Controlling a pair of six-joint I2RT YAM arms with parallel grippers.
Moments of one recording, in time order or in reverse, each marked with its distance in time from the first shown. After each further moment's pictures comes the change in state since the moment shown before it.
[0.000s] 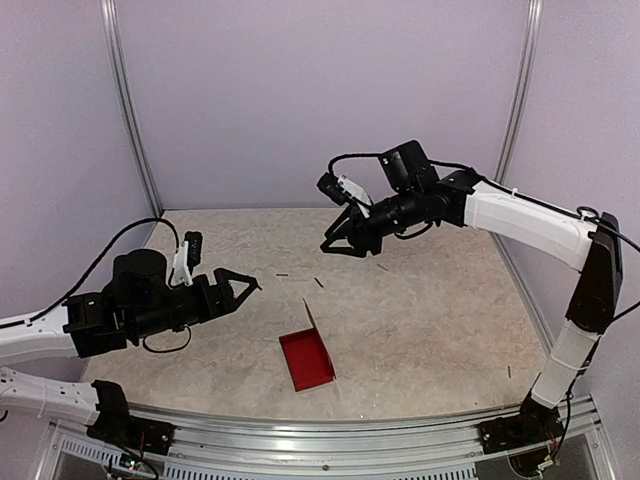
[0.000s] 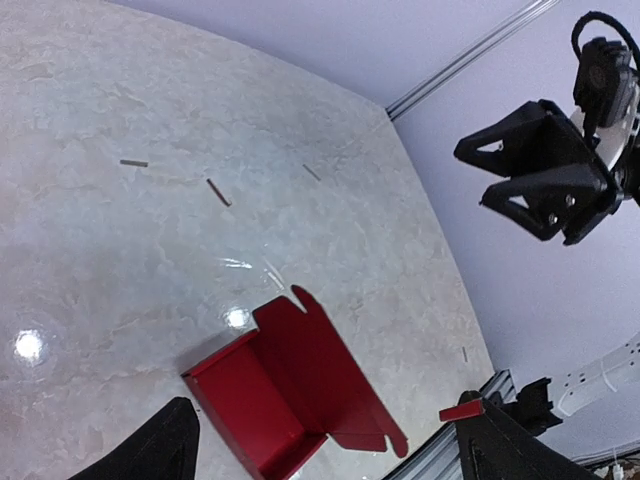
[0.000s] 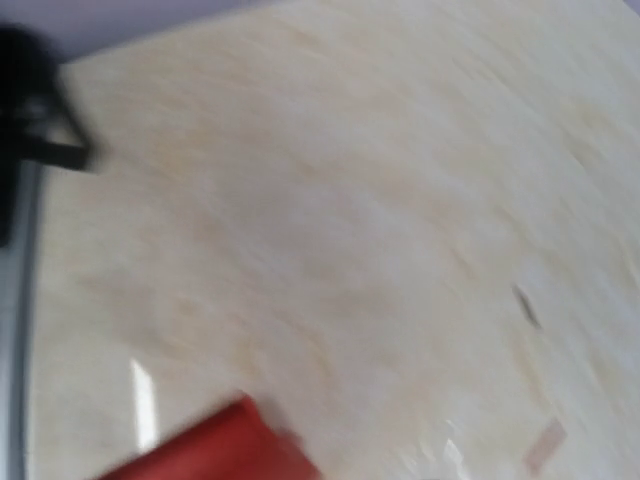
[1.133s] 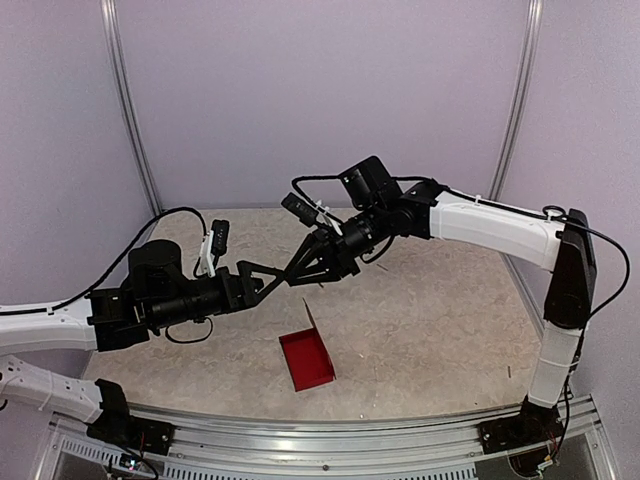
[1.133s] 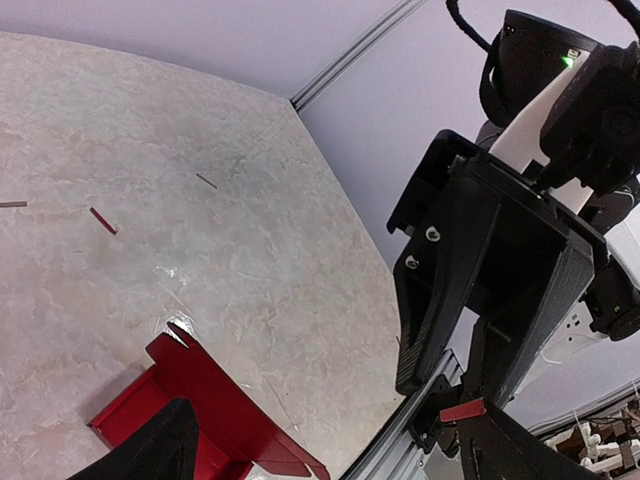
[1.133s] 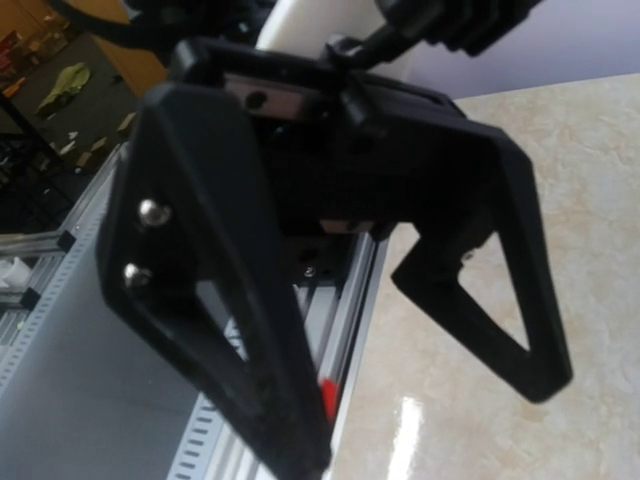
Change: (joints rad) left arm 0.009 0.157 0.028 0.315 0.185 0.061; right arm 0.152 0.111 0.076 0.029 -0.477 0.066
